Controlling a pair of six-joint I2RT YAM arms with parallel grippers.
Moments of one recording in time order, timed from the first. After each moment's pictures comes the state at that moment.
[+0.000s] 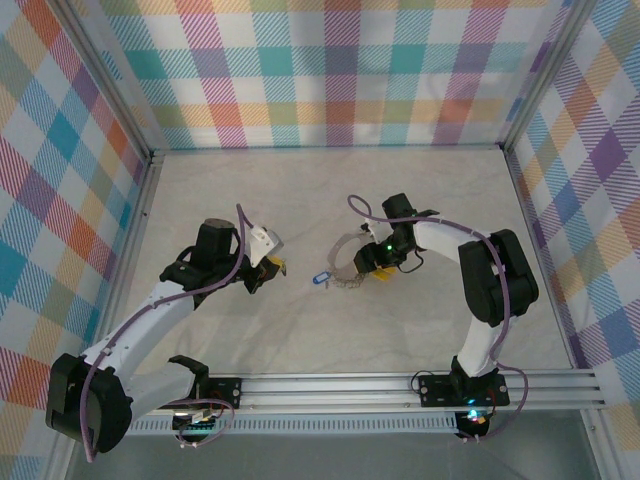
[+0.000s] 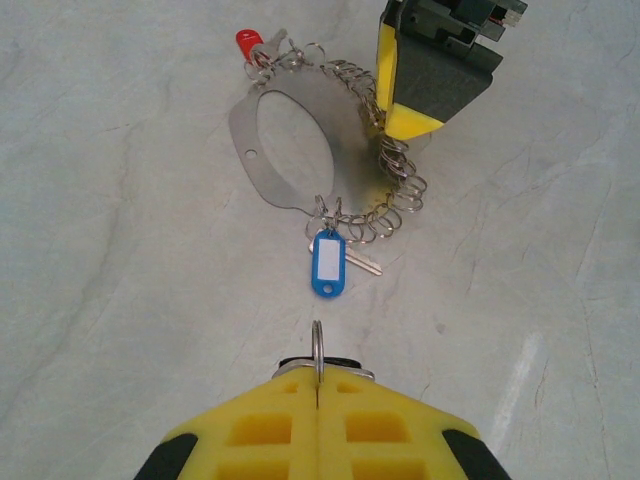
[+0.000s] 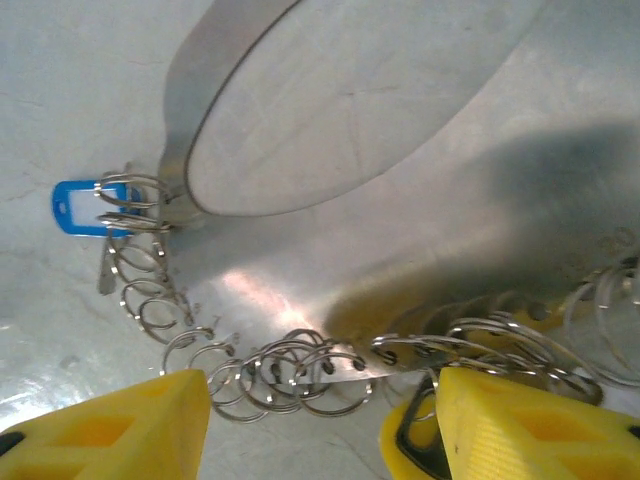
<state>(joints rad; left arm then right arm) -0.36 1.07 0.72 -0.39 0.51 0.37 0.39 1.80 1.10 -0.59 -0.49 -0.01</state>
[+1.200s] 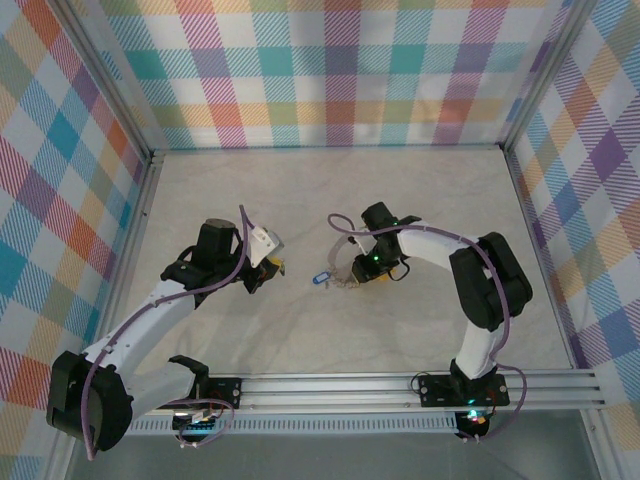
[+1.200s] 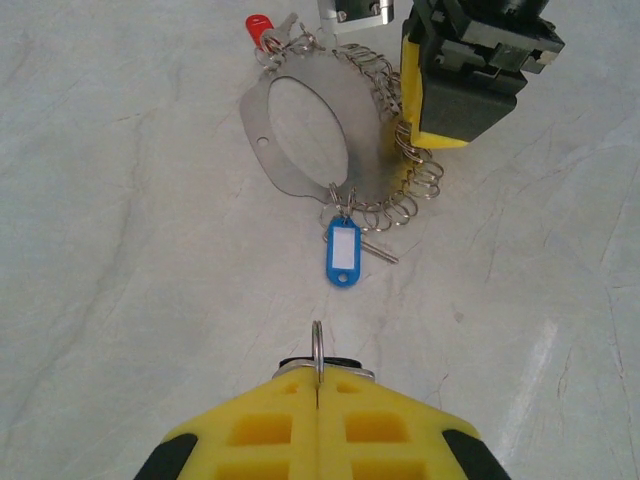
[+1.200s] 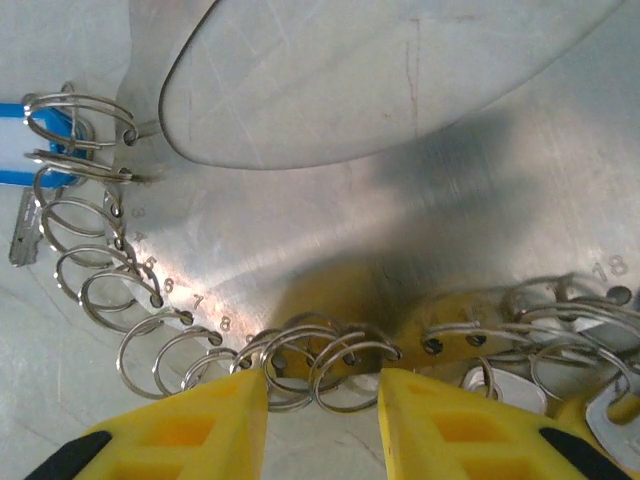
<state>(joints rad) -0.36 1.09 0.72 -0.40 0.48 0.40 0.54 1.80 1.10 -0.63 -0.23 -0.03</state>
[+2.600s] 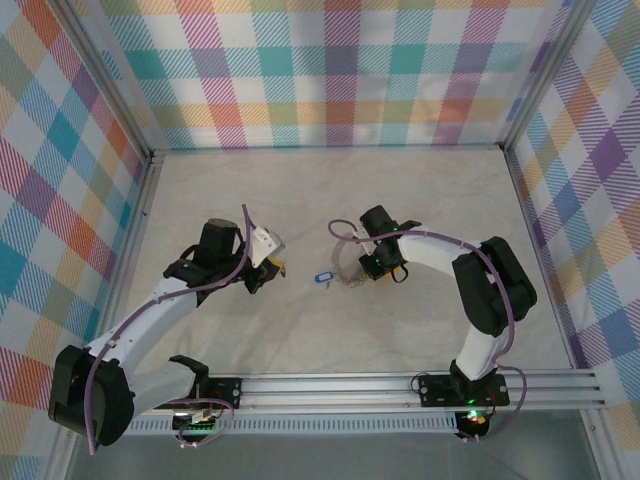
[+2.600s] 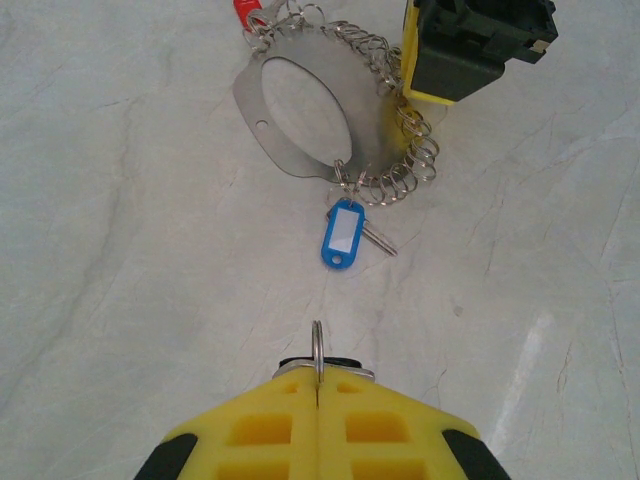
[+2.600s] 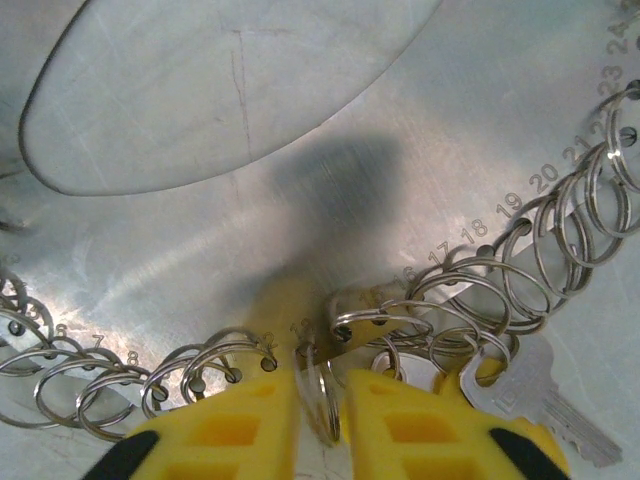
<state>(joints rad) -0.36 1.11 0.72 -0.40 0.48 0.40 0.56 1.76 1.05 -0.57 0.01 -0.04</state>
